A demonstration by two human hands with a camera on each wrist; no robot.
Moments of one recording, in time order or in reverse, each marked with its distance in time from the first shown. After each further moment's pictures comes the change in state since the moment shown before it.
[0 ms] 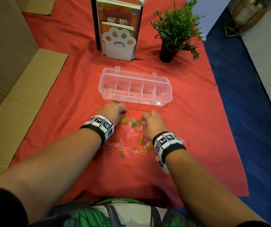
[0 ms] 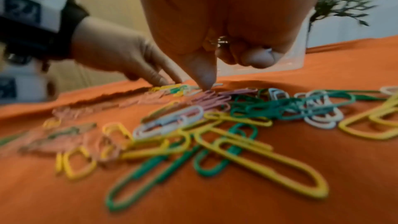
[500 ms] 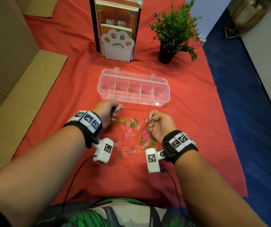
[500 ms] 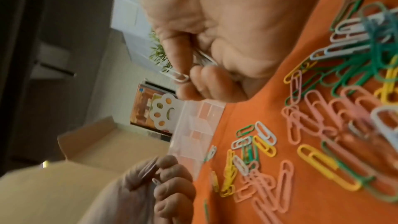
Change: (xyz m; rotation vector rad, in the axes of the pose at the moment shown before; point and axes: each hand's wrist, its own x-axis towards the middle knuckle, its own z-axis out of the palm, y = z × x) left_hand -0.010 0.012 -0.024 -1.381 -0.132 -0.558; right_hand -0.009 0.005 -0.033 1.689 -0.213 0.458
